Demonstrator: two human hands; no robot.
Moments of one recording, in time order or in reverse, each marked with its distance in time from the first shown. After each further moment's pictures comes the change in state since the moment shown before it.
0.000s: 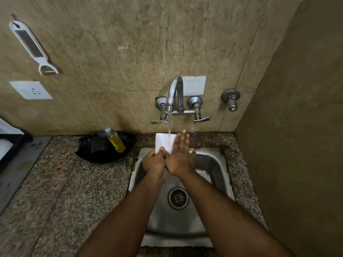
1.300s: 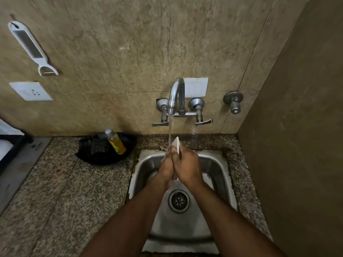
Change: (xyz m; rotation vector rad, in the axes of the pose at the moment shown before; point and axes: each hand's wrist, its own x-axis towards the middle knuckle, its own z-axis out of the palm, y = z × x) left_hand -0.003 -0.015 0.023 0.032 -0.436 -0.213; right_hand -0.022 0.014 -0.021 0.408 0.257 -0.117
